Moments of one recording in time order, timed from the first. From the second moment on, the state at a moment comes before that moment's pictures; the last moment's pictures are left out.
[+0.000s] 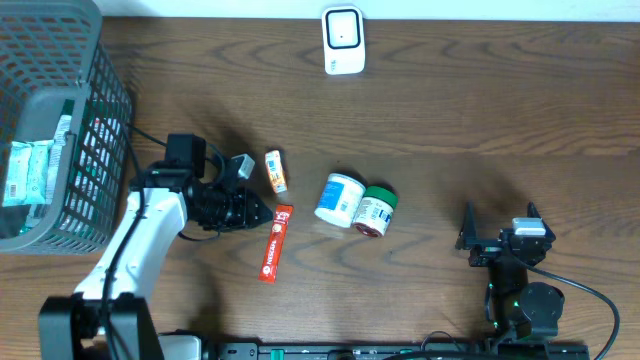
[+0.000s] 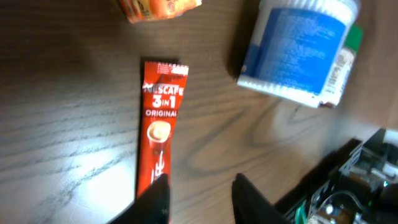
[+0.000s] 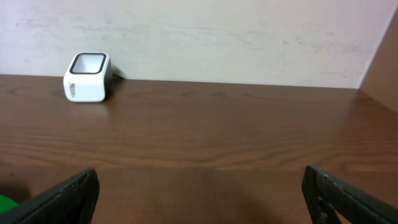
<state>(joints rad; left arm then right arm) -0.03 1.47 0.88 -0.85 0.66 -0.04 -0.02 0.01 0.01 -0.07 0.01 -0.03</state>
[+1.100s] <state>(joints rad) -0.03 1.39 1.48 -1.18 0.19 -0.12 -0.02 0.01 0.01 -0.07 0.01 -0.03</state>
